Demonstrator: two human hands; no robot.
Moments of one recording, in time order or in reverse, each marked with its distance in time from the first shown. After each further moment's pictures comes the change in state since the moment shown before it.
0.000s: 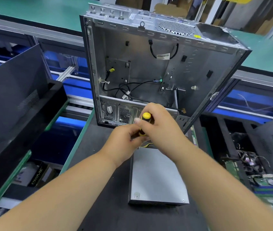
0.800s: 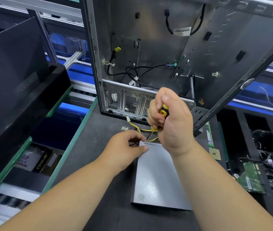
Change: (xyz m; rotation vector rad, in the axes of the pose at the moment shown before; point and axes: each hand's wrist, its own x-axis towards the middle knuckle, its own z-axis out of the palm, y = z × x) left_hand -0.024 -0.050 0.017 -0.167 0.068 -0.406; right_hand 0.018 0.024 0.031 1.012 -0.004 -0.090
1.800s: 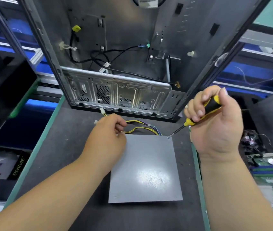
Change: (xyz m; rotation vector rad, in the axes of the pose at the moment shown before) left_hand 0.005 0.023 0.031 0.318 0.105 0.065; right_hand -0.052 -0.034 -0.101 0.077 0.385 -0.128
